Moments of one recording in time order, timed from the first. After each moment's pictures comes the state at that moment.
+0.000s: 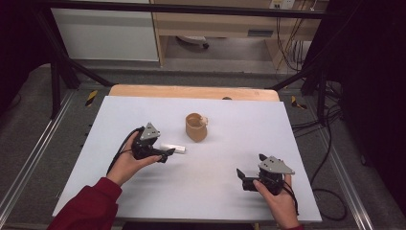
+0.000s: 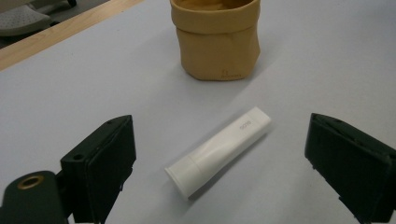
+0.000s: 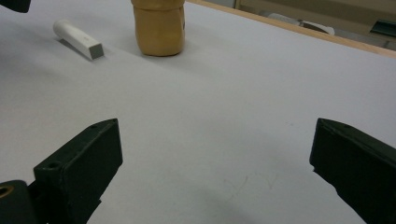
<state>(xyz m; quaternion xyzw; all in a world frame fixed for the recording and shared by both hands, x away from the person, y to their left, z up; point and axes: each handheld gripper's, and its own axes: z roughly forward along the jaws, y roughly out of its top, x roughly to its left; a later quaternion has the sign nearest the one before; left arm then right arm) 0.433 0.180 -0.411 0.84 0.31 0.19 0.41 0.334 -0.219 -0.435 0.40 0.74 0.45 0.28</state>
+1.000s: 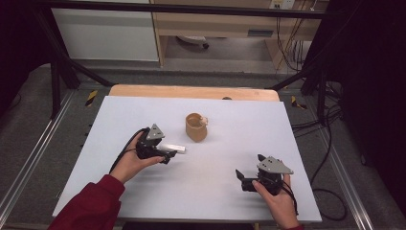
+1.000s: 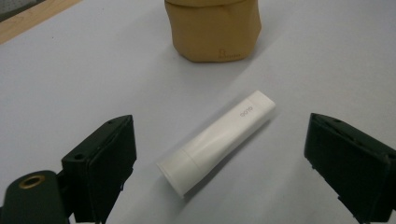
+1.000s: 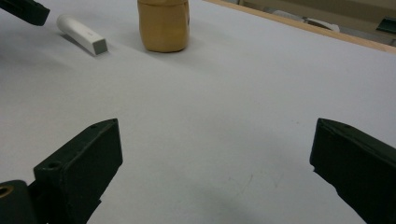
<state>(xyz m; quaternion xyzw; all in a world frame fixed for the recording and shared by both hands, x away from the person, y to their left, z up) 0.440 0.171 -0.422 0.86 0.30 0.18 0.38 0.334 -0.217 -0.436 0.40 0.75 0.45 0.28</state>
